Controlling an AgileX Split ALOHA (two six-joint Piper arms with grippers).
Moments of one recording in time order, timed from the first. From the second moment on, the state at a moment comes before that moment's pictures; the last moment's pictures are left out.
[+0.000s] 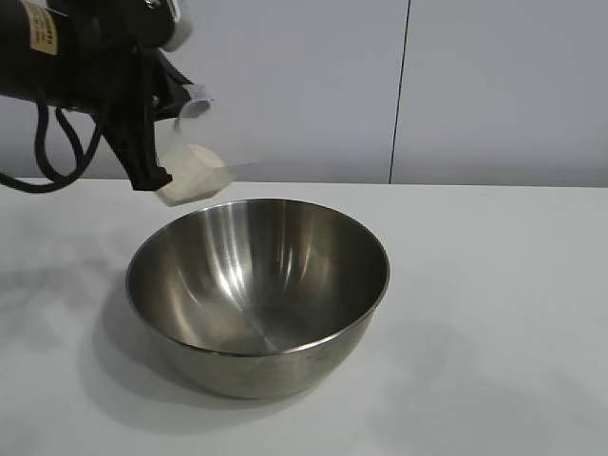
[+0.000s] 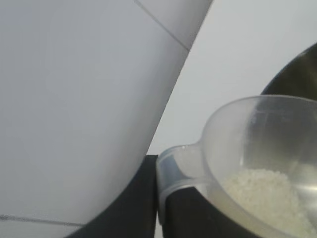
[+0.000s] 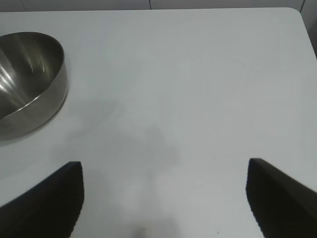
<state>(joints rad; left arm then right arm) -0.61 1.65 -0.88 0.55 -0.24 1.16 0.08 -0.01 -0.47 -0.02 1.08 0.02</state>
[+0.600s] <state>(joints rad) -0.61 1.70 -0.89 0.71 -0.32 1.80 0.08 -0.01 -0.47 -0.02 1.08 0.02</state>
